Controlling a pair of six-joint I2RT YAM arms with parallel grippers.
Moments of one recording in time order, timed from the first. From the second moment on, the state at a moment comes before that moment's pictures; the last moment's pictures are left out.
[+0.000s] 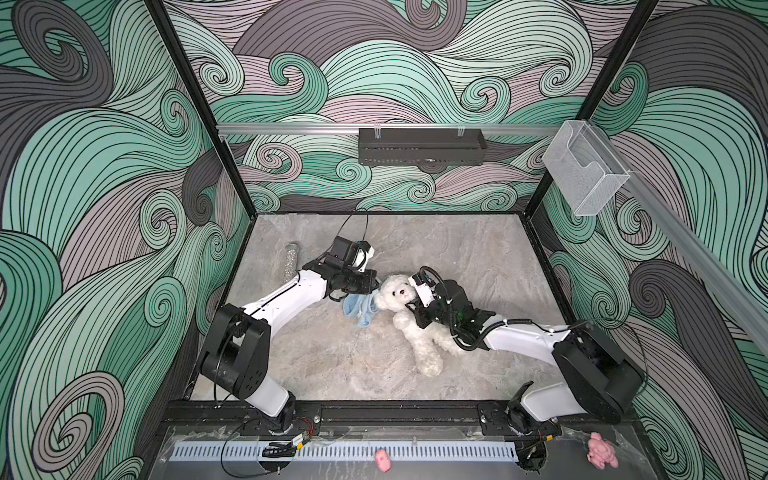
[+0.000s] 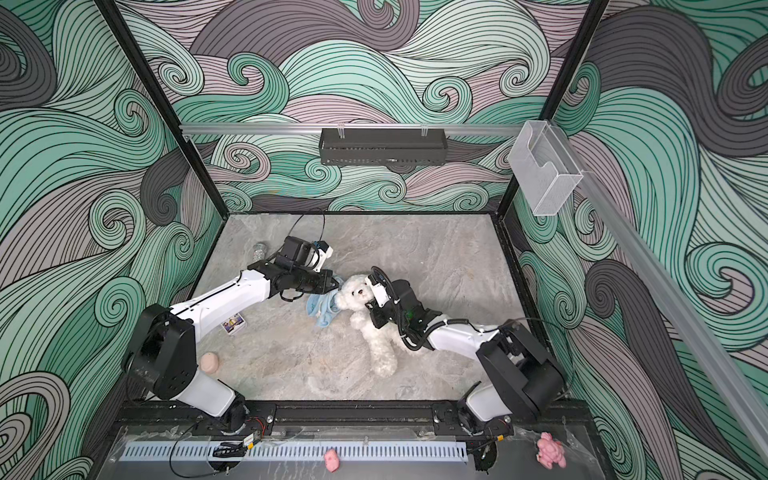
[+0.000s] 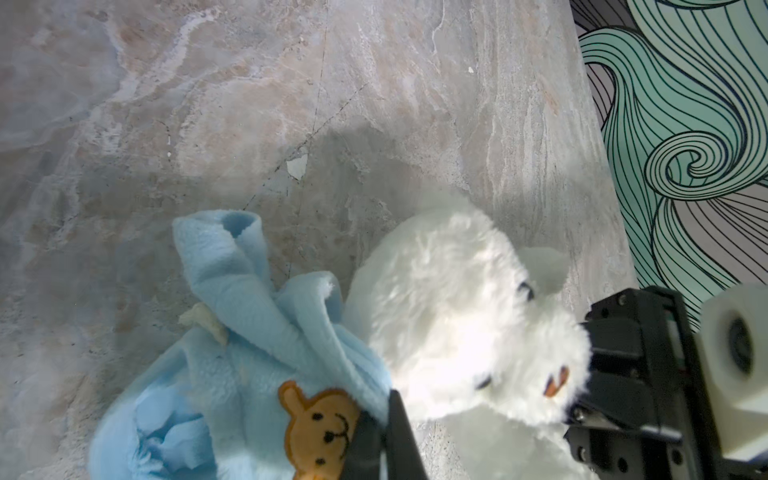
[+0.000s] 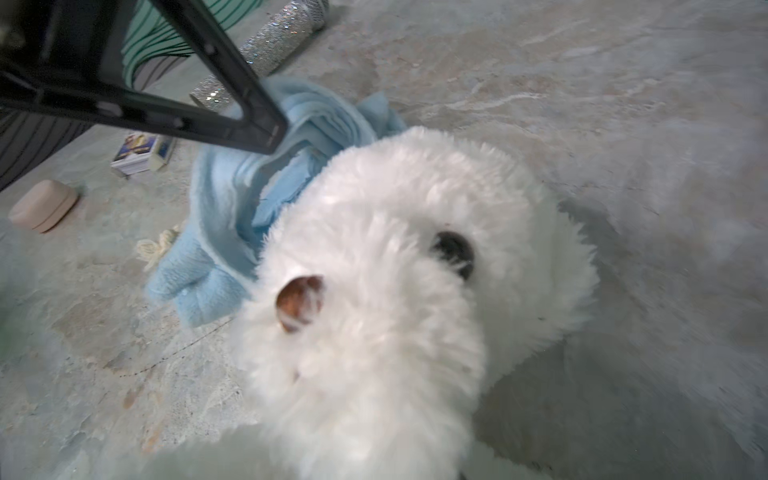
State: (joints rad) left arm -0.45 1.57 1.08 -0.43 0.41 -0.32; right arm 0.69 1.42 0.59 0.22 -0.12 0.11
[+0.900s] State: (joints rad) left arm -0.44 1.63 1.07 -0.34 0.59 -0.36; right arm 0.89 1.44 0.71 0.04 0.20 0.29
